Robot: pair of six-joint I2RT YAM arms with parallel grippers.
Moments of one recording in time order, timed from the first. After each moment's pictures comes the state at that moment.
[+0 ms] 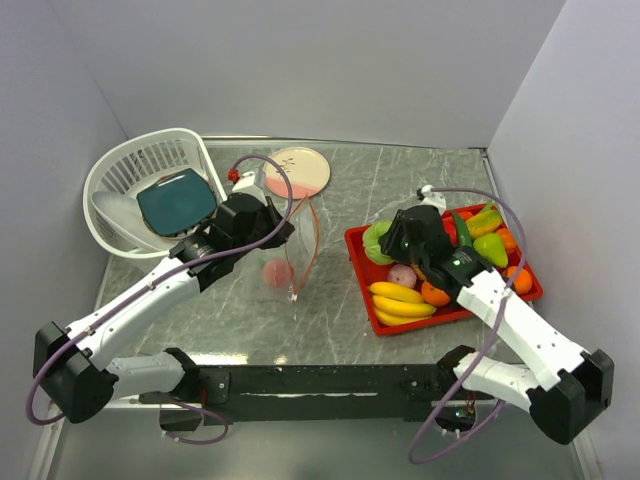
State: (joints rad) left arm -0.69 1.17 1.02 -0.30 -0.13 -0.73; right arm 0.55 1.03 0.91 -0.53 0.28 0.67
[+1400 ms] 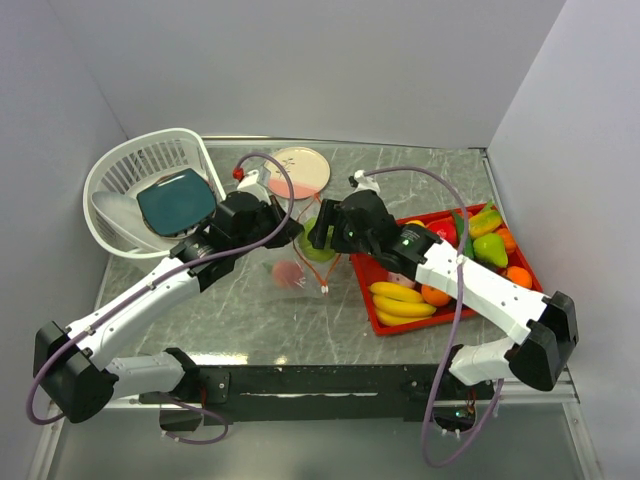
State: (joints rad) left arm -0.69 1.17 1.02 -0.24 -0.03 -0.76; right arm 0.83 1.33 1.19 -0.47 0.20 0.75
